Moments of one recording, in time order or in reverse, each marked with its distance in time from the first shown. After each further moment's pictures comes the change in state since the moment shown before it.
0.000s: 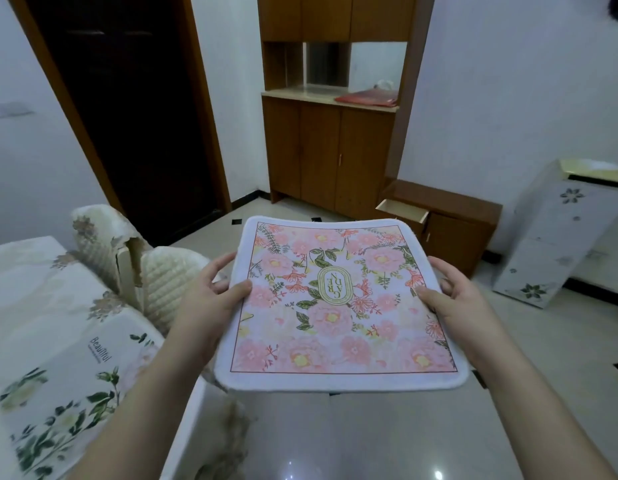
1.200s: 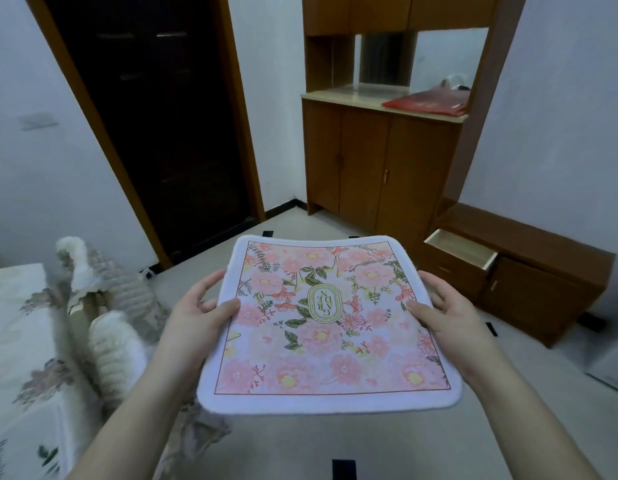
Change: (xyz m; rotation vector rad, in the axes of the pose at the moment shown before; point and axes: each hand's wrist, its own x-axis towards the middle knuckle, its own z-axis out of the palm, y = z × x) left_hand 0.295 0.032 0.136 0.077 0.239 -0.060; right_hand 0.389 -0.020 -0.011 -0.030 -0.218 0.093
